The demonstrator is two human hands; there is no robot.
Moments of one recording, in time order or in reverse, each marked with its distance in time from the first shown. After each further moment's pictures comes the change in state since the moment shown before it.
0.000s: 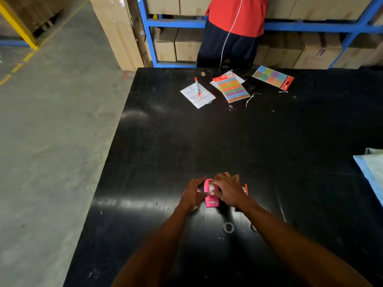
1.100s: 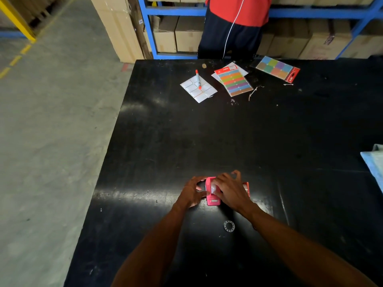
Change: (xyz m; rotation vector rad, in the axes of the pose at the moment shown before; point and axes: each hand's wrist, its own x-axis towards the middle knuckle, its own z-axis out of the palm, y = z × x) left_hand 0.013 -0.002 -0.004 -0.058 -0.032 -0.047; right_hand -0.008 0.006 0.012 -0.040 0.140 -0.091
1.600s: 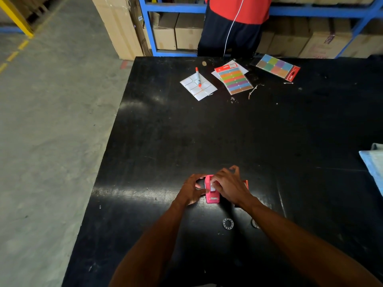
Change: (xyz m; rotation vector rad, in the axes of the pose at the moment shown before) left_hand -0.002 0.003 -0.001 -0.027 -0.013 -0.009; right_hand 0.009 0.005 -0.007 0.039 -0.037 -0.008
